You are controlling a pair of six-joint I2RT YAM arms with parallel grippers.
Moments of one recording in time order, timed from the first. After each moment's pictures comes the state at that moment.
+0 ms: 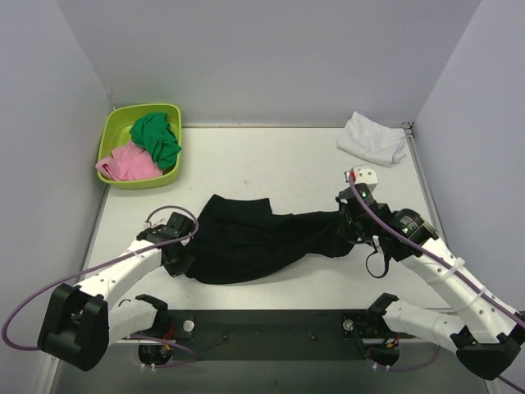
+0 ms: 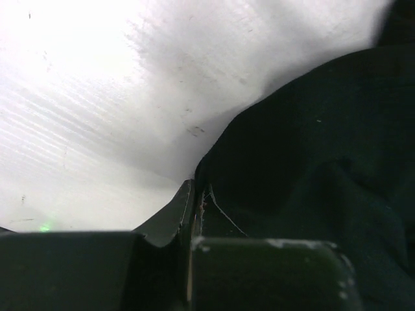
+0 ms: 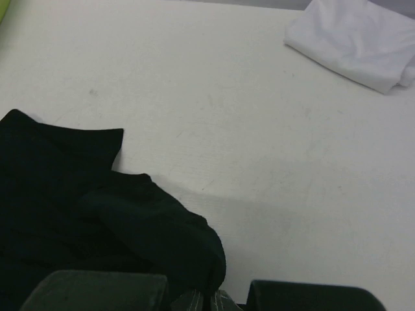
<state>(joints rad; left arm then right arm) -0.39 1.13 0.54 -0.80 -0.23 -1.03 0.73 0.98 1.10 -0.96 0.42 0.43</state>
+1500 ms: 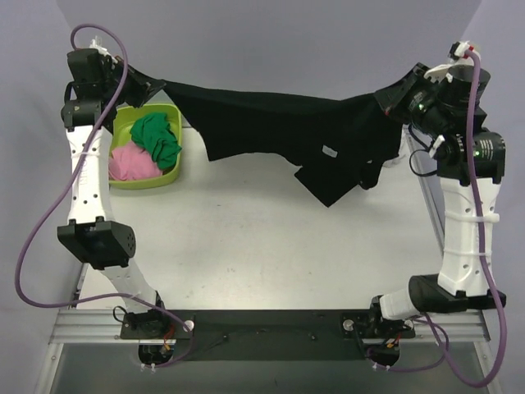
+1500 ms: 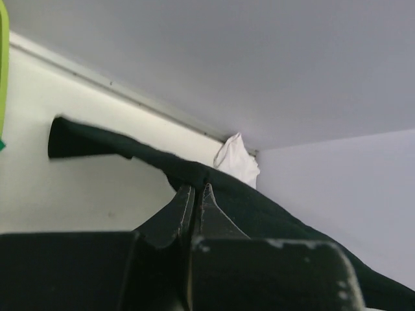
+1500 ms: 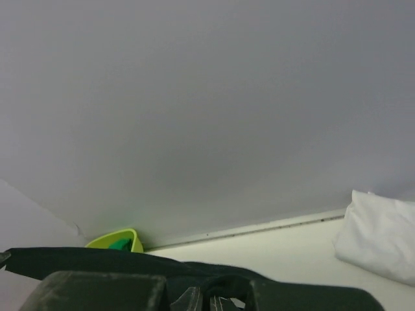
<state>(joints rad) 0.11 1.85 2.26 -0.70 0.43 -0.85 0.08 1.49 2.19 -0.89 -0.12 0.47</state>
